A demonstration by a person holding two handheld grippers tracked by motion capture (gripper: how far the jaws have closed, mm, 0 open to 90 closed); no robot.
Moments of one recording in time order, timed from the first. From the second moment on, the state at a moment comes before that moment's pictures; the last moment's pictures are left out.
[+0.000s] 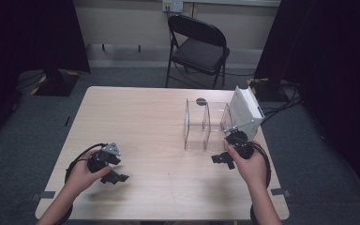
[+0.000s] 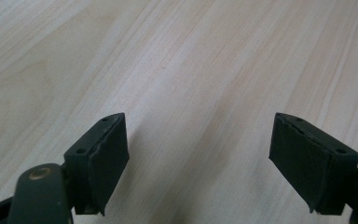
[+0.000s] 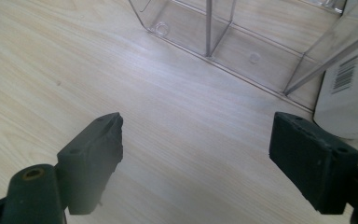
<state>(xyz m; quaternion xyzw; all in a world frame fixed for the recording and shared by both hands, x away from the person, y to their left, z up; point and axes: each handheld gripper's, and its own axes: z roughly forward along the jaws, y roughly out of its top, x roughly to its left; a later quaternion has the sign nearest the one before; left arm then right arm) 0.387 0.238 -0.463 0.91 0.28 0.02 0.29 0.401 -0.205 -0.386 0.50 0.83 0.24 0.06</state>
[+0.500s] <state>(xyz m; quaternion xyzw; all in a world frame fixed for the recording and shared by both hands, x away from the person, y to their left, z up) 0.387 0.237 -0.464 0.92 0.28 0.02 0.29 0.399 -0.194 -0.397 0.49 0.84 0.25 0.06</state>
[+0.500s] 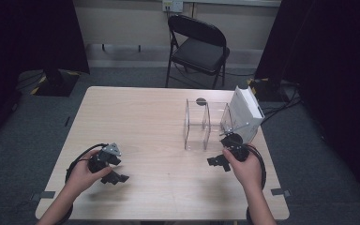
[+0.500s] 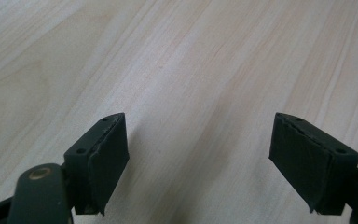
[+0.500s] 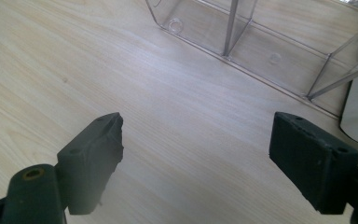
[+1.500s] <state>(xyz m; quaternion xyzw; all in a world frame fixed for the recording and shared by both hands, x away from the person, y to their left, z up) 0.385 0.233 -0.465 0.92 0.28 0.02 0.29 0.398 -0.162 -0.411 0.46 0.85 0.27 0.03</state>
